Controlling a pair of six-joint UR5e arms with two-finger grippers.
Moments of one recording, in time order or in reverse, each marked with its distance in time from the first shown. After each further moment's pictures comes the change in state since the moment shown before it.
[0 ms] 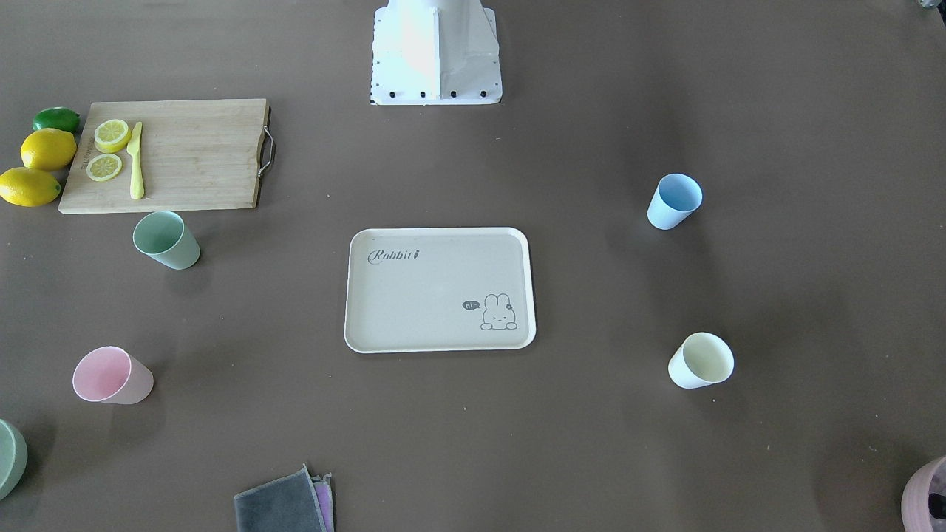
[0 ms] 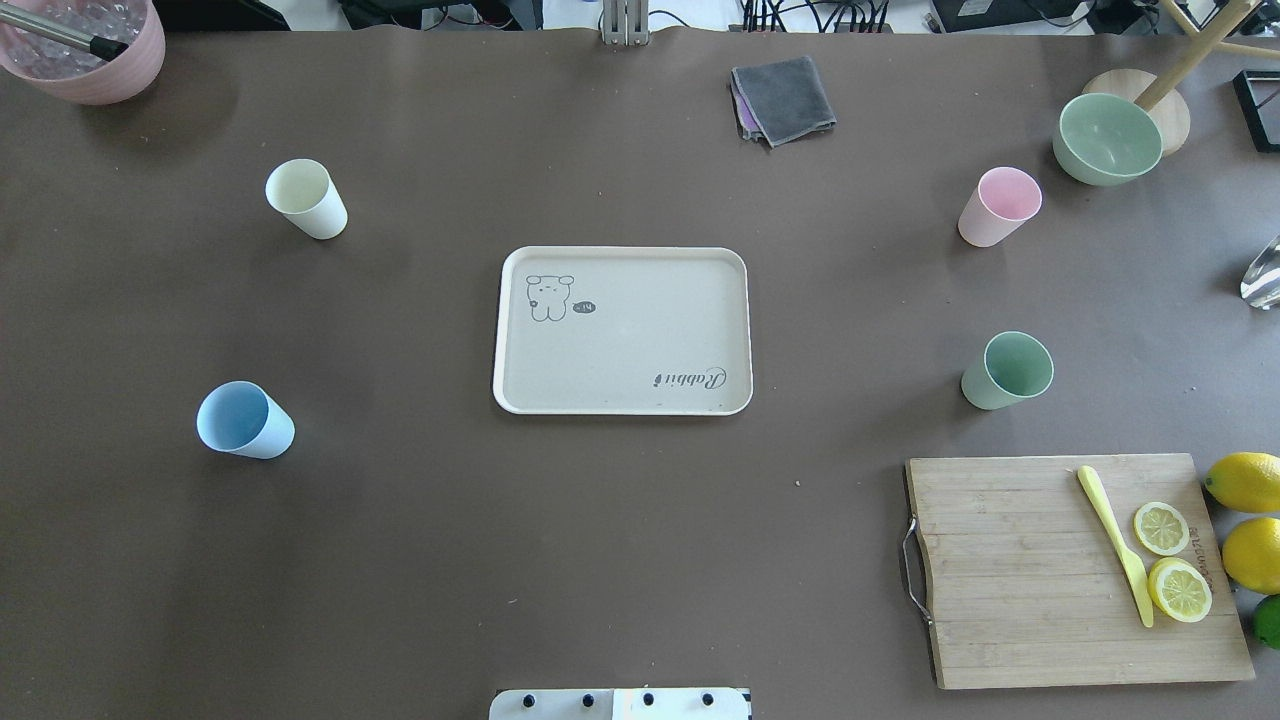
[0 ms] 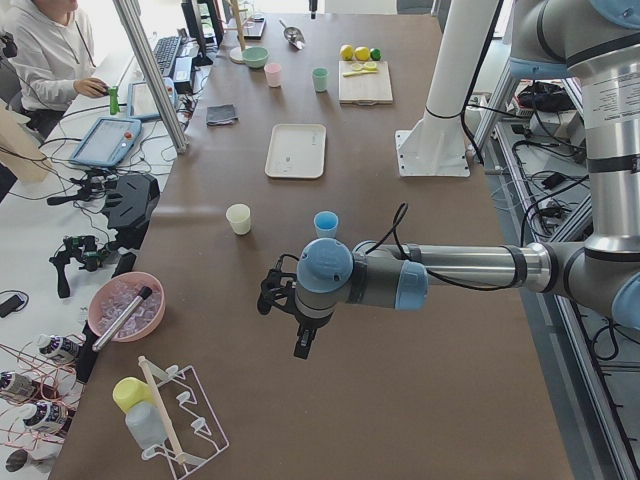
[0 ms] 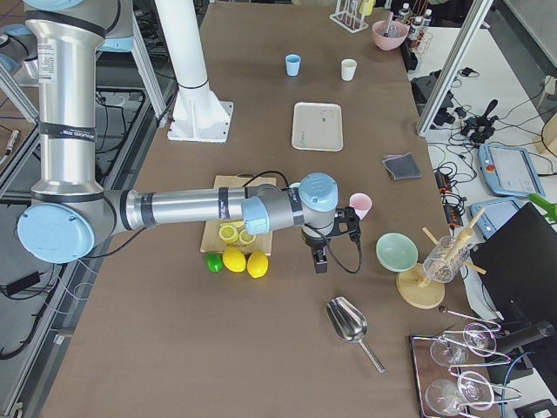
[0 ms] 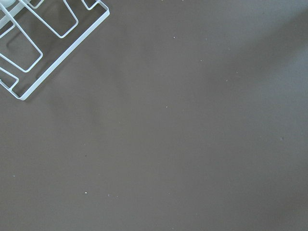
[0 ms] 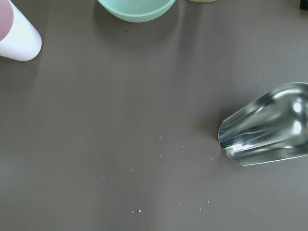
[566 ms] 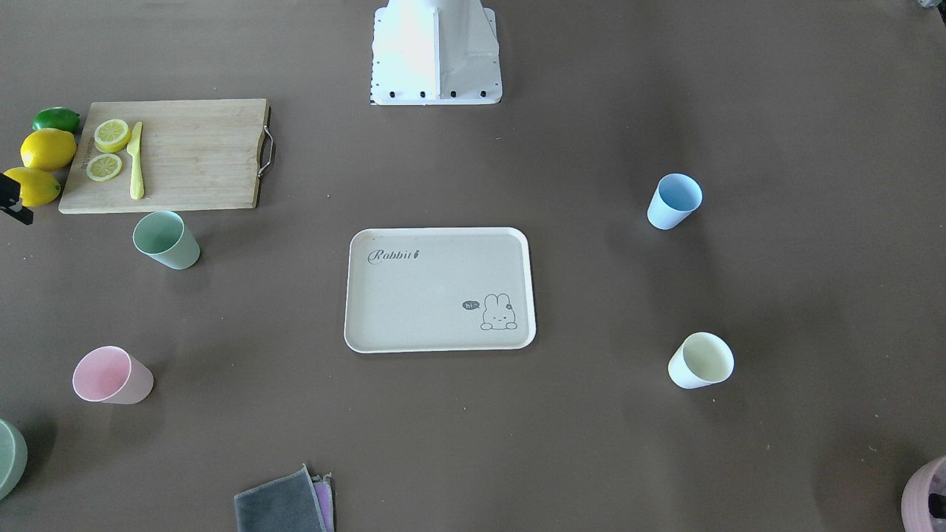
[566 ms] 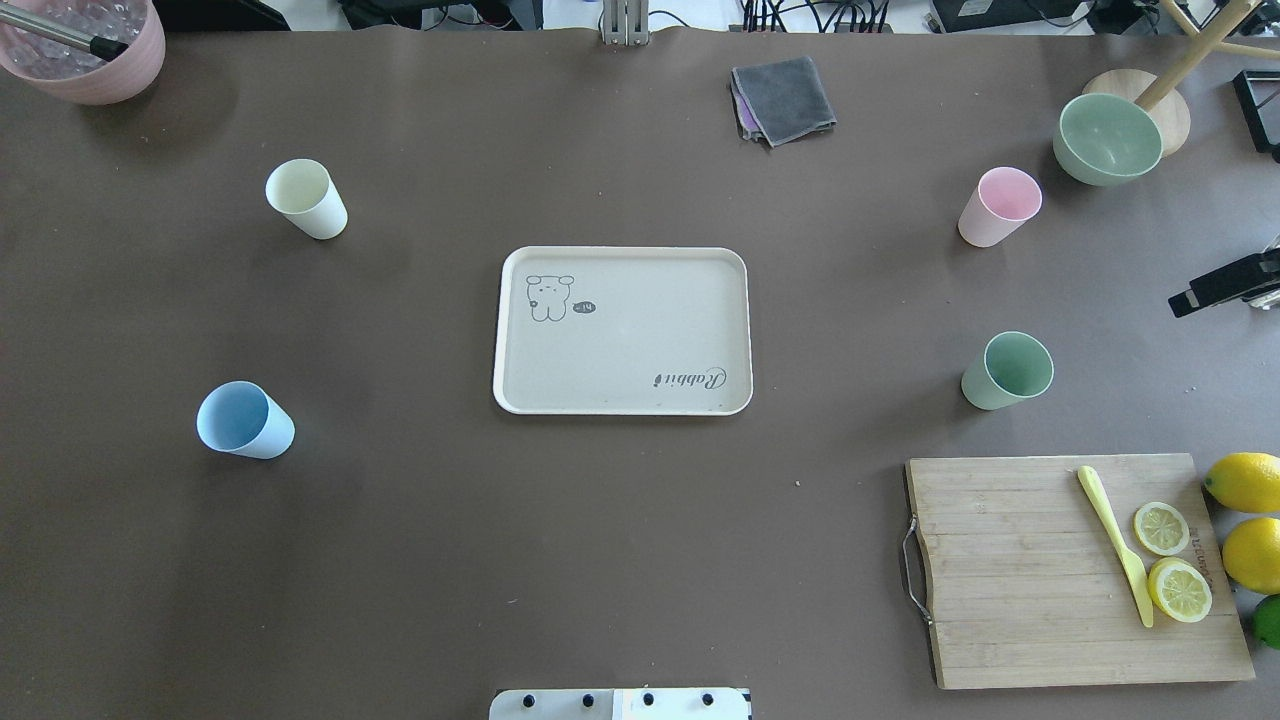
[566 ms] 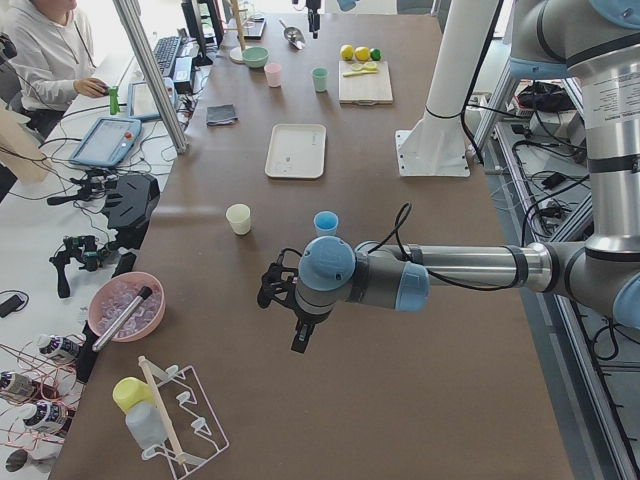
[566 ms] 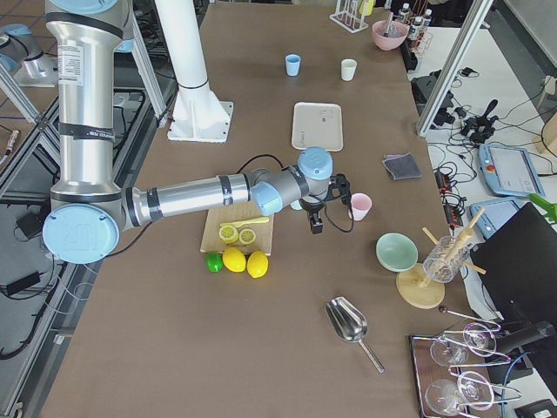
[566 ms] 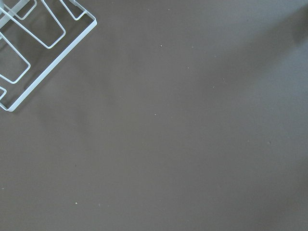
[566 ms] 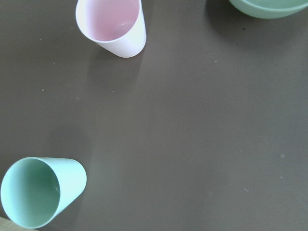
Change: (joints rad) left arm 0.002 0.008 0.000 -0.061 -0.024 -0.005; right arm -0.235 0.007 0.062 0.194 0.022 0.279
